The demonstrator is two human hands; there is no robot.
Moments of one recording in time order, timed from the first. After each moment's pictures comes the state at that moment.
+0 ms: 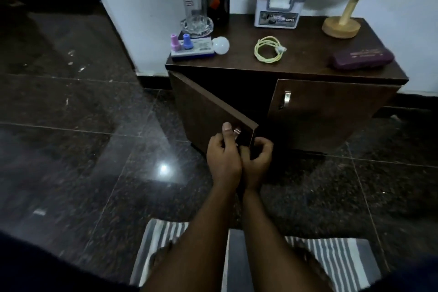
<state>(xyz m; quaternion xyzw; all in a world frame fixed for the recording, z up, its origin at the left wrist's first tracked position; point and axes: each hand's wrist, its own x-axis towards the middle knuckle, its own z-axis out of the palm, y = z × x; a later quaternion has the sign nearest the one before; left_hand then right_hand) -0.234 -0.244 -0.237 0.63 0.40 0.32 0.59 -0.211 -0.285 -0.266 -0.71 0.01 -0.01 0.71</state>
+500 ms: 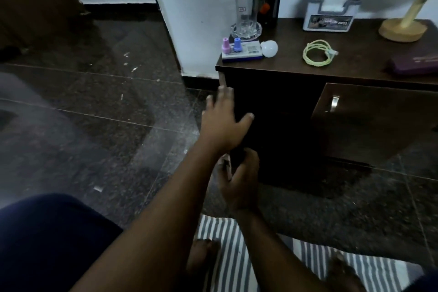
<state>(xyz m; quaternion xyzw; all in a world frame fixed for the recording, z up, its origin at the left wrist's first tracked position) -0.283 -0.126 -0.149 0.90 0.29 0.12 0.30 -0.311 -0.234 -0.271 -0.77 -0.29 -0.09 0.57</state>
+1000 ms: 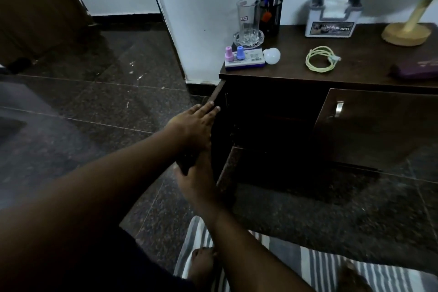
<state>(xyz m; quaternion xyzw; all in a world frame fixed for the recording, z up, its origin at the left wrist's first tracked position) -0.320 -0.054 -0.122 0.94 0.07 -0.21 -0.26 -0.356 -0.140 -0.254 -0.76 -0.35 0.09 0.54</state>
